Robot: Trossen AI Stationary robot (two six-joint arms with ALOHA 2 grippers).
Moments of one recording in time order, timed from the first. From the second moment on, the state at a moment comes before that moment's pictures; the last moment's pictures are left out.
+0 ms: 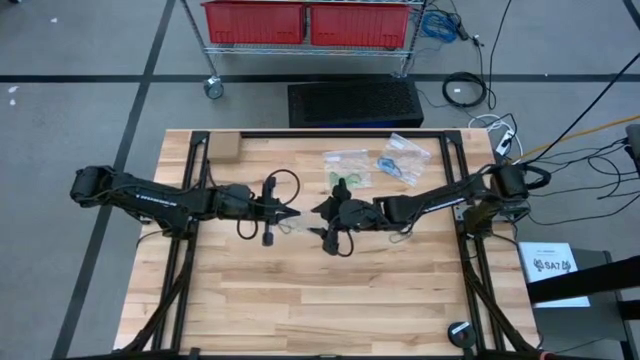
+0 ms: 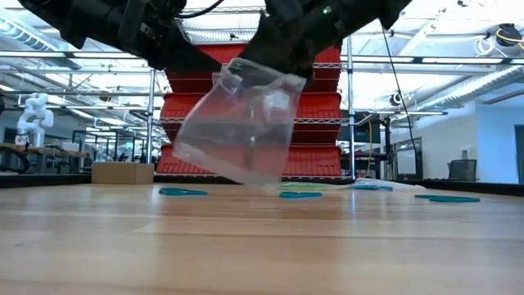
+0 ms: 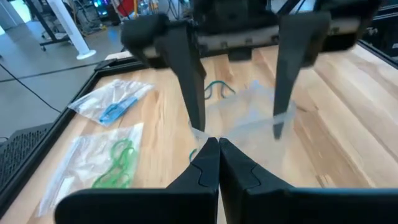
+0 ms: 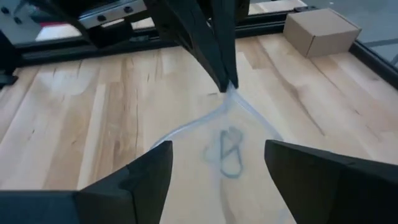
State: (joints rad) left arm -0.02 1.12 0.52 0.32 -0.04 0.19; right arm 0.12 1.71 1.09 0.13 0.26 0.22
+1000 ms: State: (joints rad) left arm -0.05 0.85 0.49 0.03 -0.11 0.22; right arm 0.03 1.74 1.09 -0.36 0.09 -0.22
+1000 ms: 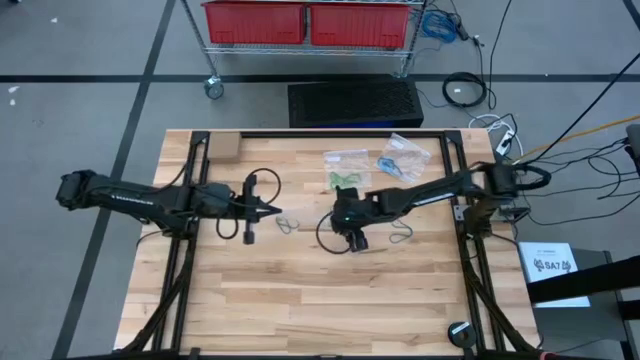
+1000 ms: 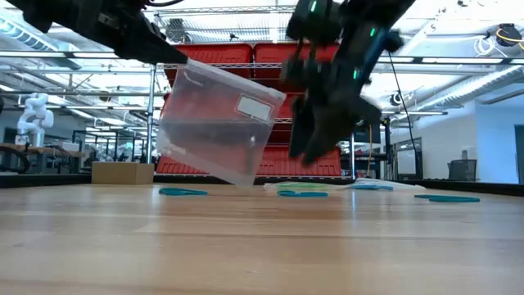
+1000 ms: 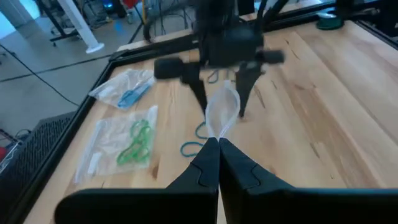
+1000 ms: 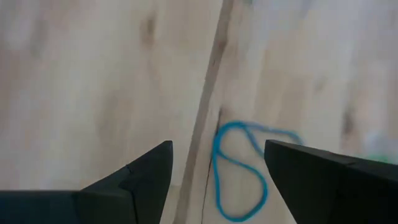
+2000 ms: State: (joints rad) left arm -0.05 0.83 0.48 -0.01 -0.11 0.22; right arm -0.14 1.97 1.09 -0.25 -0.10 -0.33
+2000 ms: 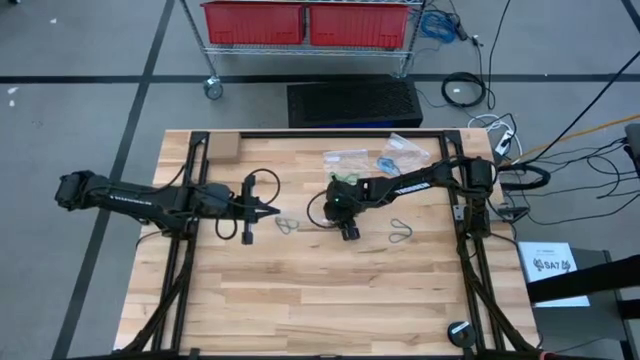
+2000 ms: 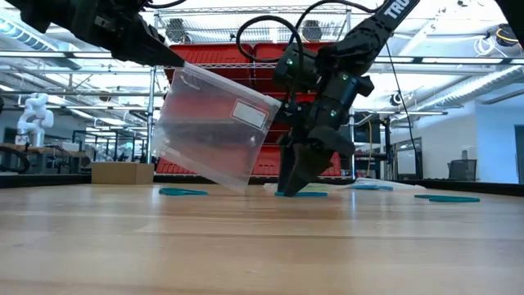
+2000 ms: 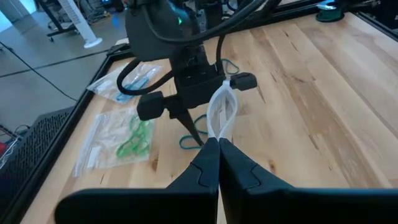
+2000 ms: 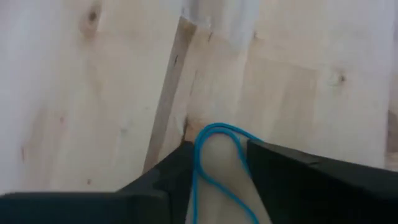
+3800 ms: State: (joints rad) left arm -0.05 0.93 0.48 0.12 -0.04 0.22; right arm 0.12 1.69 1.38 -0.37 0.13 -0.07
